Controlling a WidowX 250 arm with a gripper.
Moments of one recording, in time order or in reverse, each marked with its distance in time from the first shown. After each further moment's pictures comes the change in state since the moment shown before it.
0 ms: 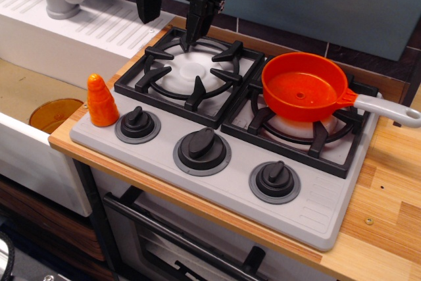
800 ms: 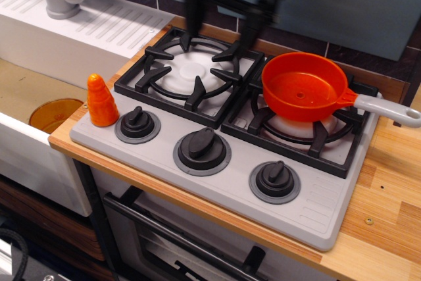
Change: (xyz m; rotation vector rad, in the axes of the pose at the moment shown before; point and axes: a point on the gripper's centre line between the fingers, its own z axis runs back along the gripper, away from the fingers) arm 0.017 -0.056 -0.002 0.000 0.047 0.039
